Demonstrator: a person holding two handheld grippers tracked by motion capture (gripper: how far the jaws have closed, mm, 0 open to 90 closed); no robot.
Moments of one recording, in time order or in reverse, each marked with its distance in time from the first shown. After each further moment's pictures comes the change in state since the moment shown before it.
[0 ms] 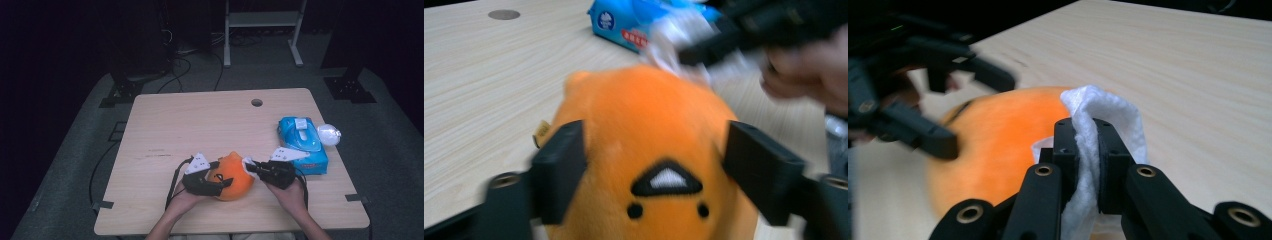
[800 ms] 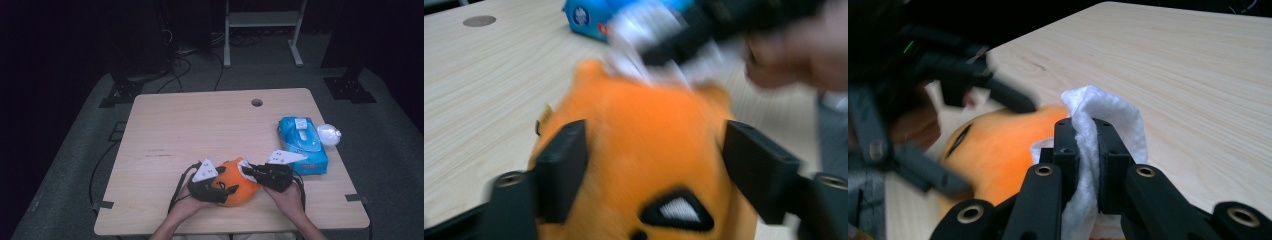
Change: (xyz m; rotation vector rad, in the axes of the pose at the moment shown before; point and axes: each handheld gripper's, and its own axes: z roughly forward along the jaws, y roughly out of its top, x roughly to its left) left arm -0.016 0.000 0.003 0.006 -0.038 0.070; right arm 0.009 0.000 0.003 -0.012 0.040 -0.010
